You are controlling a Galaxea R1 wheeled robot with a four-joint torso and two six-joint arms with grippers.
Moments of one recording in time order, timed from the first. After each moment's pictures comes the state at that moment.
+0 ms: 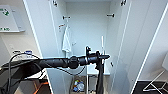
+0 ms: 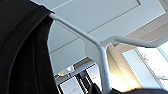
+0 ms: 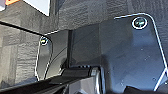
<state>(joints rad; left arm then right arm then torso) 0.10 2.65 -1.21 0.03 -0.11 -0.96 -1.55 3.09 -2.73 -0.20 0.19 0.23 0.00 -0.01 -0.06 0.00</state>
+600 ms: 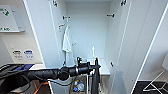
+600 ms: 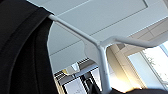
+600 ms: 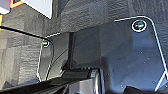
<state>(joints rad) 0.26 2.48 -1.08 0.14 -0.11 -0.96 -1.55 3.01 -2.62 -0.20 0.21 0.23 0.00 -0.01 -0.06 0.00</state>
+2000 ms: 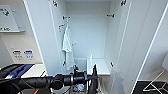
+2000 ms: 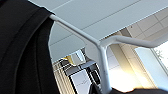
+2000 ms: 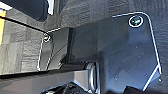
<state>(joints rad) 0.35 2.38 -0.97 0.21 -0.04 -0.96 -1.58 2.92 -2.52 -0.24 0.21 0.23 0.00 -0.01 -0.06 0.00</state>
